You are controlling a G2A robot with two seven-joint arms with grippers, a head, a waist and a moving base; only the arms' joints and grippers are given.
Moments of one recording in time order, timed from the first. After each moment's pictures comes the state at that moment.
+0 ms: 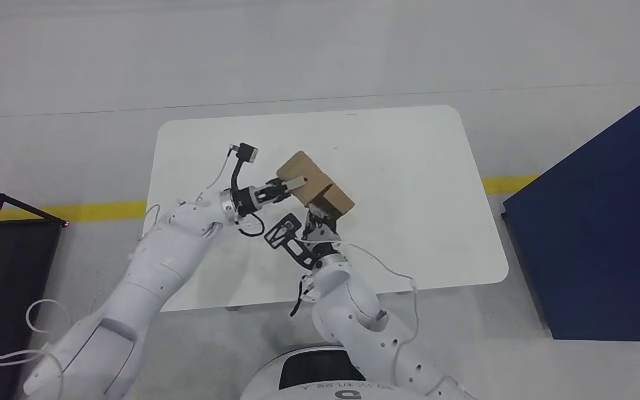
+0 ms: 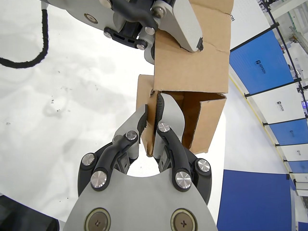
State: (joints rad) left arm 0.95 -1.16 -0.89 -0.95 -0.38 -0.88 -0.80; right arm -1.50 -1.51 0.81 -1.71 -2.18 0.15 0.61
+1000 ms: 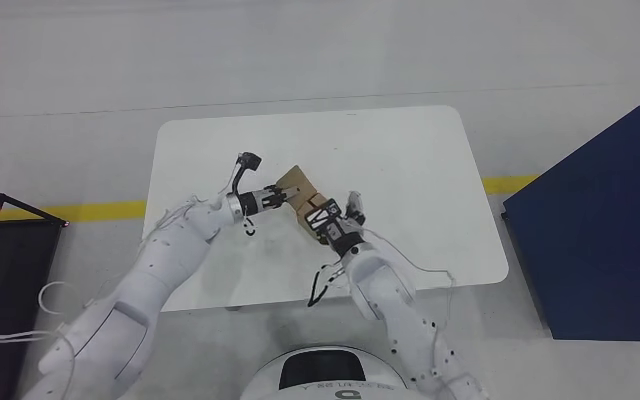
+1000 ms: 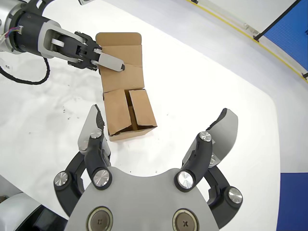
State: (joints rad) left arm 0.85 -1.22 -0.80 -0.70 0.24 -0.84 -0.38; right arm -1.55 -1.48 1.03 -1.71 -1.78 0.02 0.39
